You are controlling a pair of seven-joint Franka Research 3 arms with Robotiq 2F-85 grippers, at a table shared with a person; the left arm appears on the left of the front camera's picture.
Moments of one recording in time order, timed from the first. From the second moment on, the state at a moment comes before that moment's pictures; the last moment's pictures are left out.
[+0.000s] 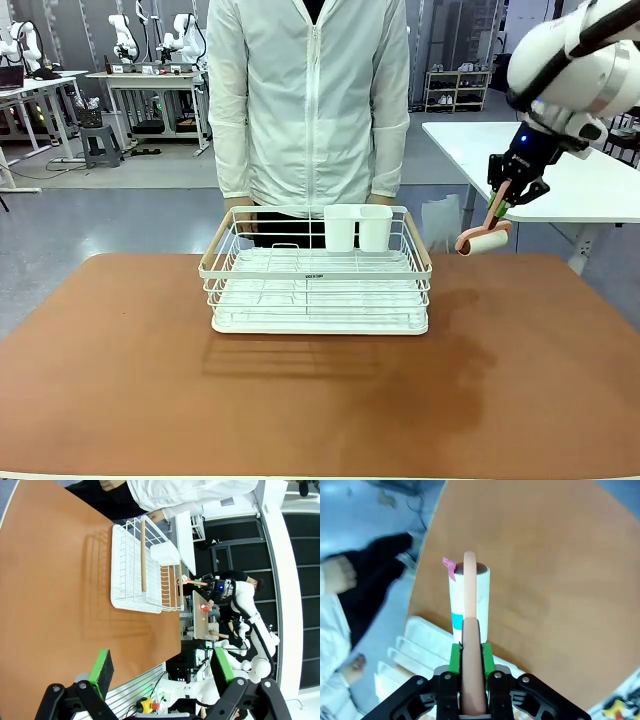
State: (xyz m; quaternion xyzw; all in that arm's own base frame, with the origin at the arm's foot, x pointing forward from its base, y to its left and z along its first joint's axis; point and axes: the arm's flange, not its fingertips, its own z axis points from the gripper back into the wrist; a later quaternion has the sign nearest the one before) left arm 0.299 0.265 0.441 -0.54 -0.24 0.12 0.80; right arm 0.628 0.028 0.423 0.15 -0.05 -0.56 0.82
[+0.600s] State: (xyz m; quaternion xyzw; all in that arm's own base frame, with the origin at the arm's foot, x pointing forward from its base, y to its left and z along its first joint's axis) left arm 0.299 0.265 0.441 -0.54 -0.24 0.12 0.80; right arm 0.586 0.030 0.375 0.17 -0.09 -0.66 0.73
